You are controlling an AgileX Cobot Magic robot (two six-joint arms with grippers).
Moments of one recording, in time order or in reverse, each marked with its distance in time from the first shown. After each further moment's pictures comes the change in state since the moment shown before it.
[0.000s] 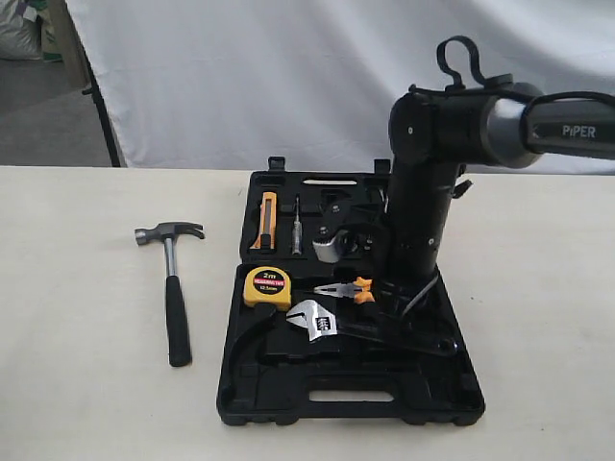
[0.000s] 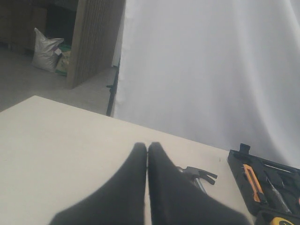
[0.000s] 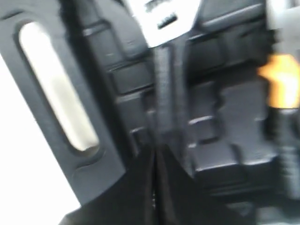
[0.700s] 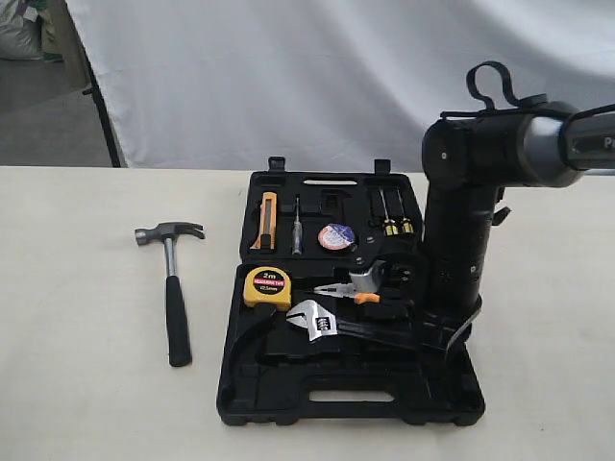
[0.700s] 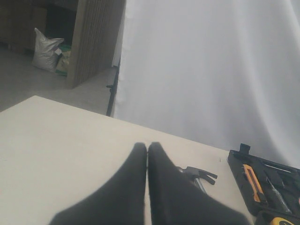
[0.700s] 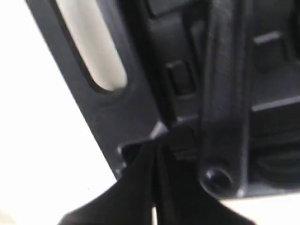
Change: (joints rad) left arm 0.000 0.000 0.000 0.000 0.000 0.000; right arm -0.054 -0.063 0.164 -0.019 0.006 -0.016
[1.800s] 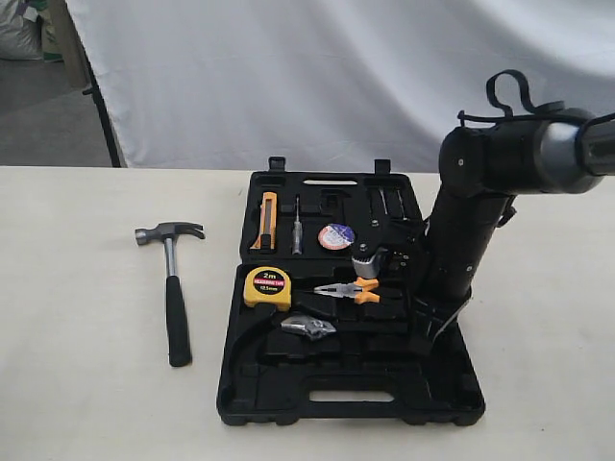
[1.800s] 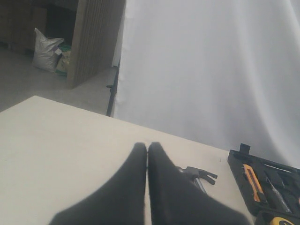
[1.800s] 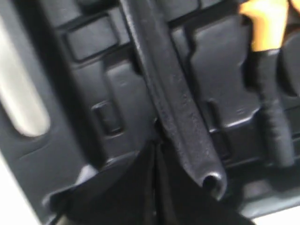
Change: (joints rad) left arm 0.000 0.000 0.000 0.000 0.000 0.000; right arm -0.030 -0.006 0.047 0.029 -0.263 -0.034
